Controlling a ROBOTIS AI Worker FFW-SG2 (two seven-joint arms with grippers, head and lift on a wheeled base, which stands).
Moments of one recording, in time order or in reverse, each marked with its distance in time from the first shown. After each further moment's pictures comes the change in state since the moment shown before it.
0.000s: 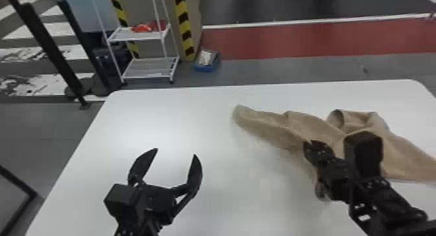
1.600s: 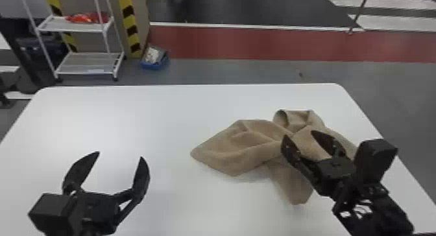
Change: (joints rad) left arm -0.006 -0.001 -0.014 -0.002 -0.003 0.012 -0.002; right arm 0.152 -0.047 -0.227 -0.077 -0.205 -0.235 0.051
